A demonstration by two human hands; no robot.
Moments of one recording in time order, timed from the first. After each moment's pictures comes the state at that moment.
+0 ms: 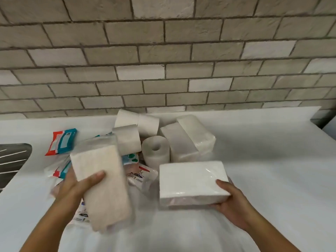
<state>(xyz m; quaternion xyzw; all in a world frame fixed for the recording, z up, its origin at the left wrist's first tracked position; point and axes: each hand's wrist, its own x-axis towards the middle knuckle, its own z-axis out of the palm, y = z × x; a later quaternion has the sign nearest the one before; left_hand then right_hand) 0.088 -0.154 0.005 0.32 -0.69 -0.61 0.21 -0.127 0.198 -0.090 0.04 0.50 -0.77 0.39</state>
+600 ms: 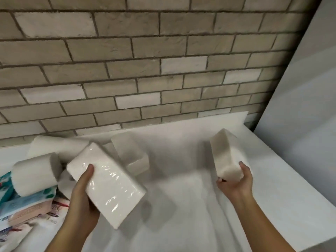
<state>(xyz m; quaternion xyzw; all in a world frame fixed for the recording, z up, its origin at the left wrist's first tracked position) -0.110 0.064 -0.001 0.31 -0.45 -0.82 0.19 -0.306 0.400 -0.080 0.32 0.27 -0.90 0.12</state>
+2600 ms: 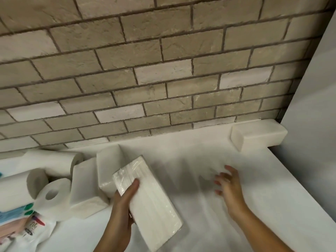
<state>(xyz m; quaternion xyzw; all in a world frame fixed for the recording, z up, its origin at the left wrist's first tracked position) -0.245 0.225 -0.021 0.32 -0.57 -0.75 0.11 -0.433 0.446 -0.125 0.06 0.64 -0.76 0.10</state>
